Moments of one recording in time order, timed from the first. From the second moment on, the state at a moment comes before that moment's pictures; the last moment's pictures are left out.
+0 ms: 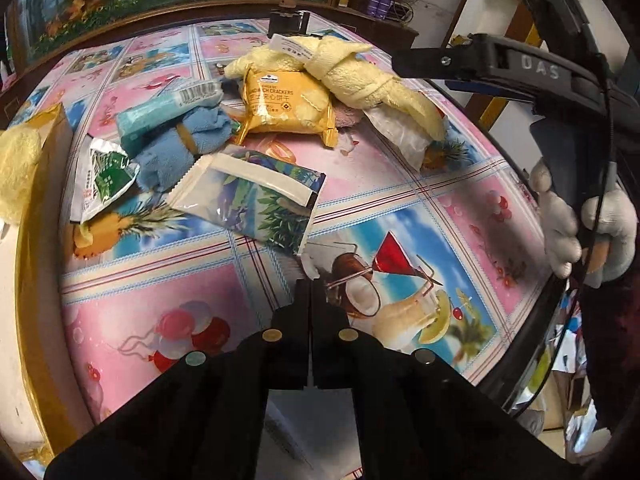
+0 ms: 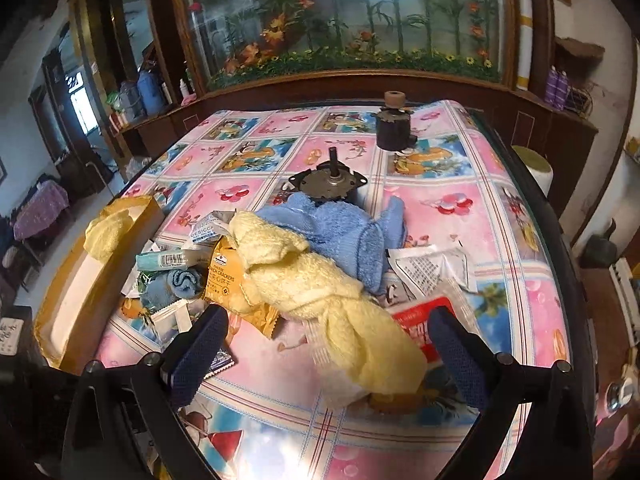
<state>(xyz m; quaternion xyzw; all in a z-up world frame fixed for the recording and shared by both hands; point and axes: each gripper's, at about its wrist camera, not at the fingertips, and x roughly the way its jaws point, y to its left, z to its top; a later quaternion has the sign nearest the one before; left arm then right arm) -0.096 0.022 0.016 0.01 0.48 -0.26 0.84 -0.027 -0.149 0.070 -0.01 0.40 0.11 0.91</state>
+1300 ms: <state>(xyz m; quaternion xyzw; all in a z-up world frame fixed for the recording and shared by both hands) -0.115 0.148 0.089 -0.14 0.39 -0.22 0.88 -0.039 -0.126 0.133 0.08 0.39 0.22 0.89</state>
